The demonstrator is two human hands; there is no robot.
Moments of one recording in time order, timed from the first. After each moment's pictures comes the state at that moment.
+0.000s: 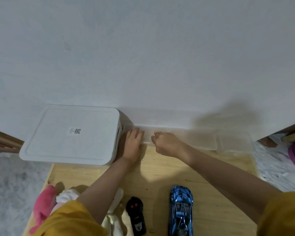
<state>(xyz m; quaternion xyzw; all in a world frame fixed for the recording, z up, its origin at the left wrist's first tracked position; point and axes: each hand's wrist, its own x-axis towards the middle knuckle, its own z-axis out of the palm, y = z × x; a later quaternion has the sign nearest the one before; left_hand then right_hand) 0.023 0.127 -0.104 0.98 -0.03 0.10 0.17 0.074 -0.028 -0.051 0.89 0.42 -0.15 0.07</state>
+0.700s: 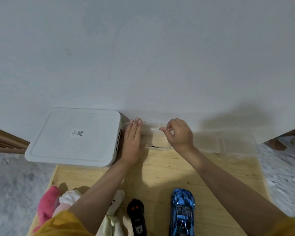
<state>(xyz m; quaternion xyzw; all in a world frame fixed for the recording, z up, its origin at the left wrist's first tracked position) 0.019 0.131 -0.090 0.96 -0.04 0.16 0.23 0.082 -0.052 -0.053 0.91 0.17 0.15 -0.34</state>
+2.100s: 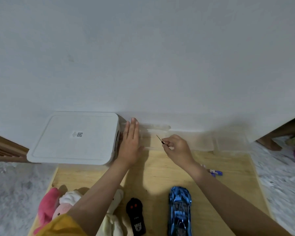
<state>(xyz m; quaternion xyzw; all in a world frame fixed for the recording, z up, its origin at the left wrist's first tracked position) 0.008 0.128 -0.066 0.98 -0.01 0.03 0.18 0.036 -0.073 -0.059 0.89 0.12 -0.05 -0.44</state>
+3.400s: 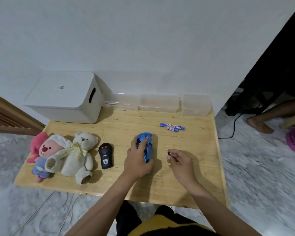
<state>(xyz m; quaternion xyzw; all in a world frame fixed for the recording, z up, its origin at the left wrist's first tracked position) -0.188 -0.078 -0.078 0.93 0.12 -0.07 0.33 -0.161 -0.249 -0.094 0.78 -0.09 -0.14 -0.61</state>
